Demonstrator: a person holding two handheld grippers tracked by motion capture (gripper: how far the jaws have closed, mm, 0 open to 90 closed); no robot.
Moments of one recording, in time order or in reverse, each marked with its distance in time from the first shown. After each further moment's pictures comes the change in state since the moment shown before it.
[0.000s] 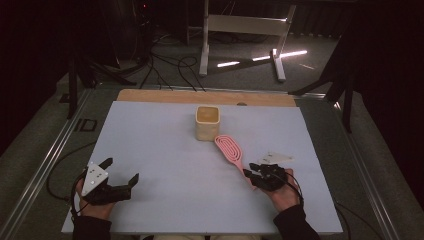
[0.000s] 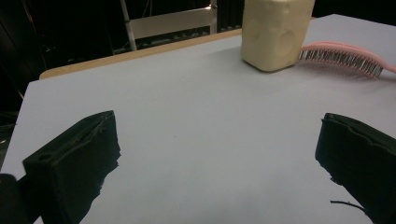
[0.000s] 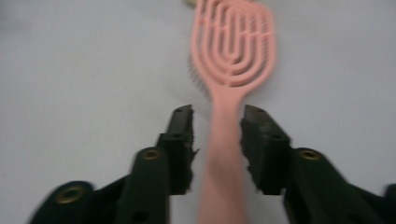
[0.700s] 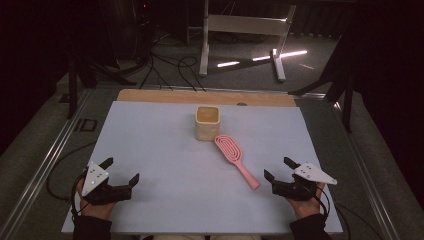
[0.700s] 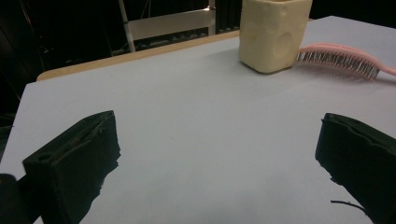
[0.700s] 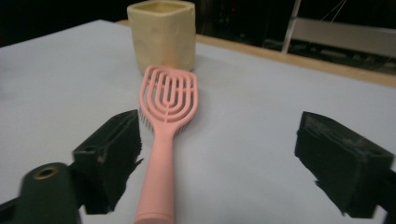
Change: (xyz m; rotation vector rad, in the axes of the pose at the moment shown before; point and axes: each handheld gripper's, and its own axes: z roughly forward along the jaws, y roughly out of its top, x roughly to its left) left arm 0.000 0.001 -0.001 -0.007 -0.008 -0.003; right arm -0.025 -0.039 -0.062 -0.362 -0.143 0.039
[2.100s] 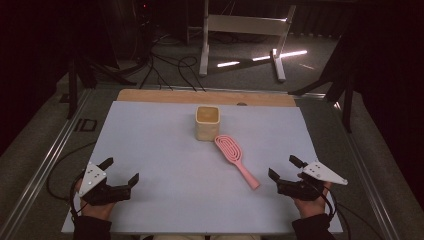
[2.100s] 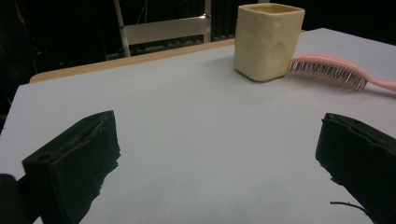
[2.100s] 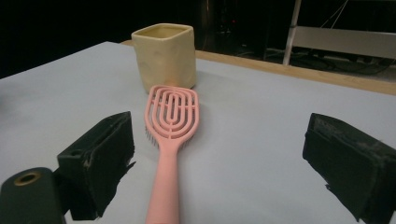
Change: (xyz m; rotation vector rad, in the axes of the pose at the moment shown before) left arm 0.000 0.000 -0.001 -0.031 -0.021 -0.025; right arm -0.006 0.012 -0.011 -0.022 0.020 0.062
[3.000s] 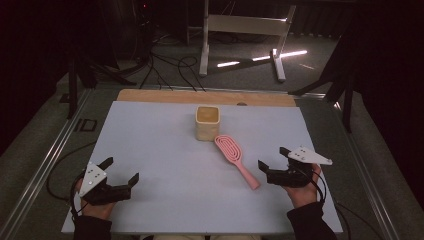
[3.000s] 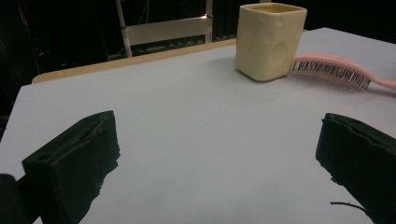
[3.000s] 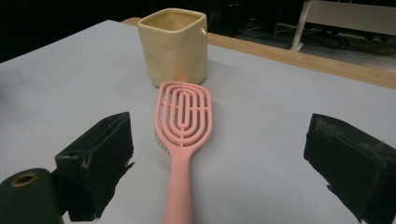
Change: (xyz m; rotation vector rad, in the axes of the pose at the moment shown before) left arm 0.000 -0.001 0.001 0.001 0.005 0.001; right arm 0.013 0.034 0.030 0.124 0.025 -0.023
